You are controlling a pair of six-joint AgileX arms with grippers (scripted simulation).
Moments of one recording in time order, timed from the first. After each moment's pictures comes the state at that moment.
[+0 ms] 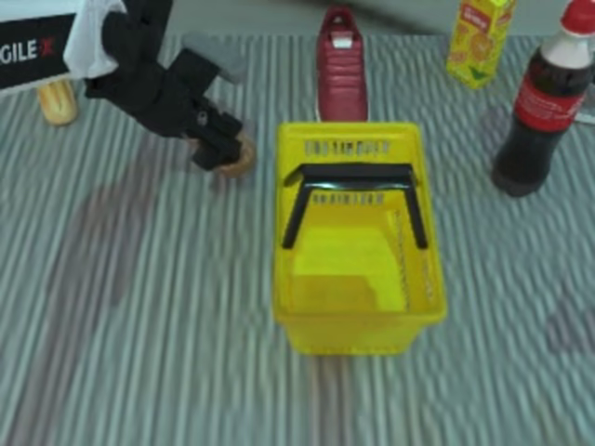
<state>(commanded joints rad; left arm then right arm) -0.27 2.23 1.68 -0.62 0.35 0.45 0.00 0.00 0.00 0.00 0.00 0.00</state>
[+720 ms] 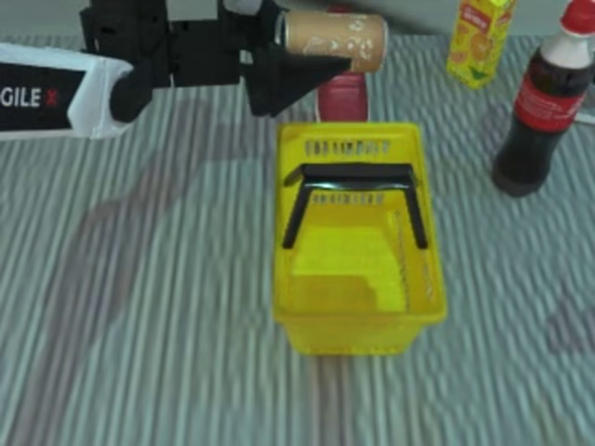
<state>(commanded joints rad) -0.32 2.11 1.37 0.53 1.14 0.10 0.00 0.00 0.00 0.00 0.00 0.00</state>
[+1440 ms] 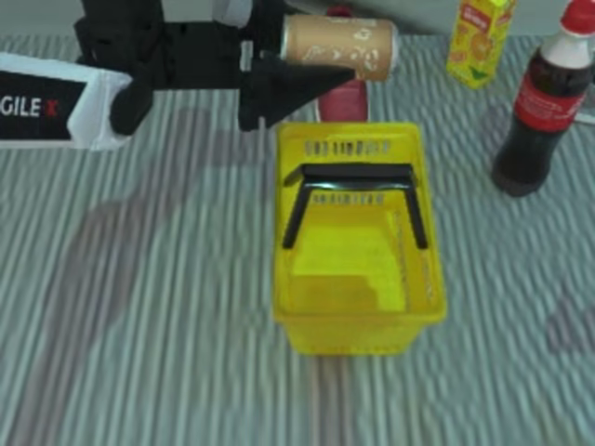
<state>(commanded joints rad) -0.32 2.10 1.32 0.73 1.27 0.05 0.00 0.00 0.00 0.00 0.00 0.00</state>
